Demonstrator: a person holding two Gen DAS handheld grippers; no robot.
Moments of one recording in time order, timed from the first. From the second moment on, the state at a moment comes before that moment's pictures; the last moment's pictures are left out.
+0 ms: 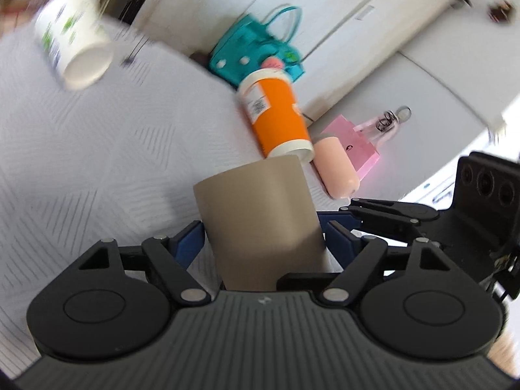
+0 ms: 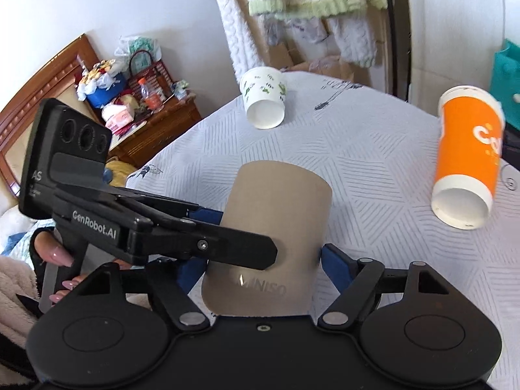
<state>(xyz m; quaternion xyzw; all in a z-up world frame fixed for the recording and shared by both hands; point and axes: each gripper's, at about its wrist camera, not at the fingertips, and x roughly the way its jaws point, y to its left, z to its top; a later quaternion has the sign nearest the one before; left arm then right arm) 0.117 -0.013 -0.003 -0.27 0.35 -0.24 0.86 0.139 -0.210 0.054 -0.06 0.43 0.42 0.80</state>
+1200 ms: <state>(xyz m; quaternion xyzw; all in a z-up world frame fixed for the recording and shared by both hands) 0.119 -0.065 0.020 -0.03 0.20 -0.24 0.95 0.105 -0.213 0.020 -0.10 0.19 0.30 0.93</state>
